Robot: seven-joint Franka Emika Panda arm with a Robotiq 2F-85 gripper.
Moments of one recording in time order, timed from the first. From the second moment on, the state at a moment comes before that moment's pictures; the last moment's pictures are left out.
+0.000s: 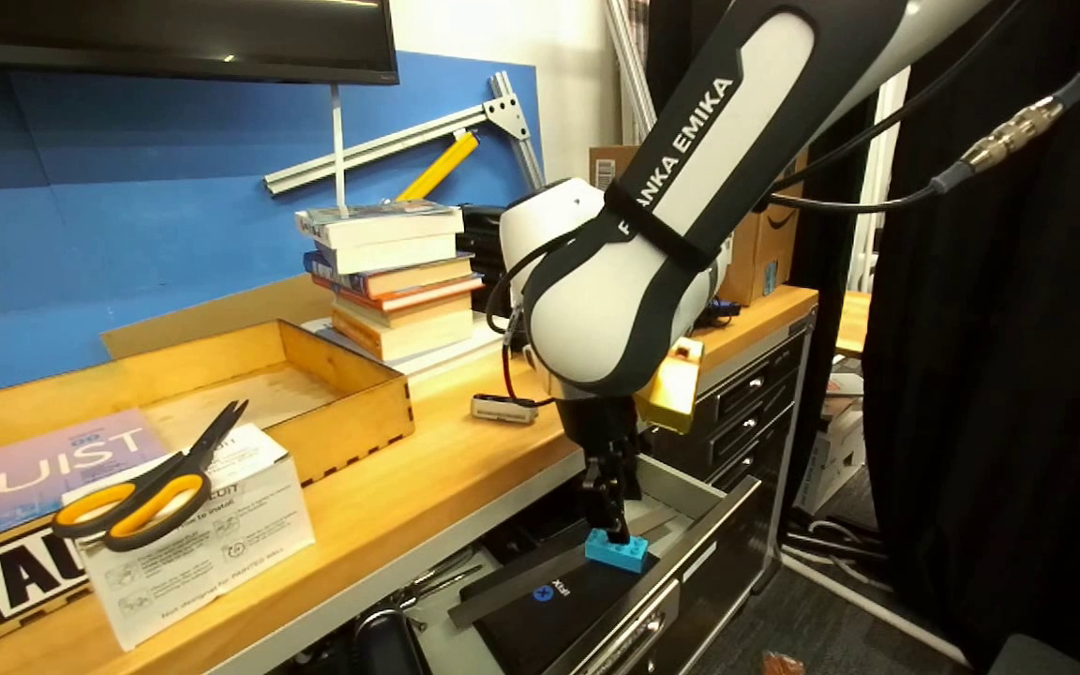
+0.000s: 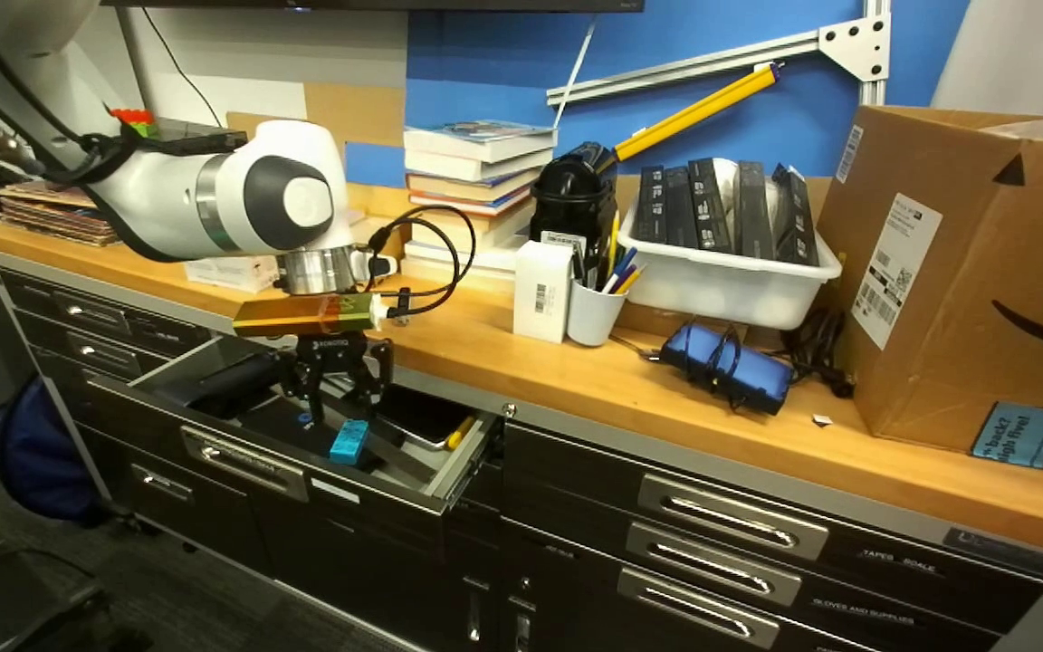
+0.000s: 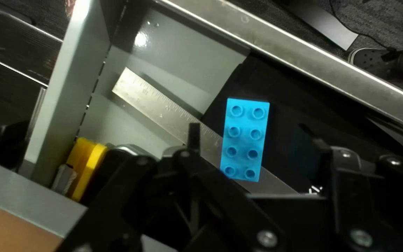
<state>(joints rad) 0.09 0.19 0.08 -2.32 -0.30 2.34 -0.24</state>
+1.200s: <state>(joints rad) 0.01 0.17 0.01 -2.45 -0.18 2.28 -0.08</state>
